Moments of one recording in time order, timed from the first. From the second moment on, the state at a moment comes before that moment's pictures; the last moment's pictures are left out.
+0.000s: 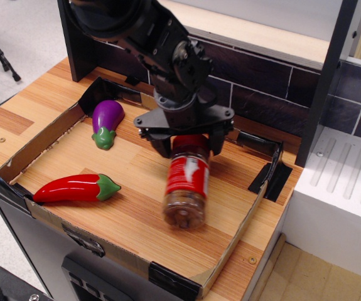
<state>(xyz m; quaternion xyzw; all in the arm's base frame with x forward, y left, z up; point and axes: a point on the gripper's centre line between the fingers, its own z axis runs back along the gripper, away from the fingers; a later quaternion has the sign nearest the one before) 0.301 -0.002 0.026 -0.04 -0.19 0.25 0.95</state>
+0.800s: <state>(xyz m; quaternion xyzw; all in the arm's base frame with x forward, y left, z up) 0.300 -0.013 0.099 -0.02 -0.16 0.27 0.95</state>
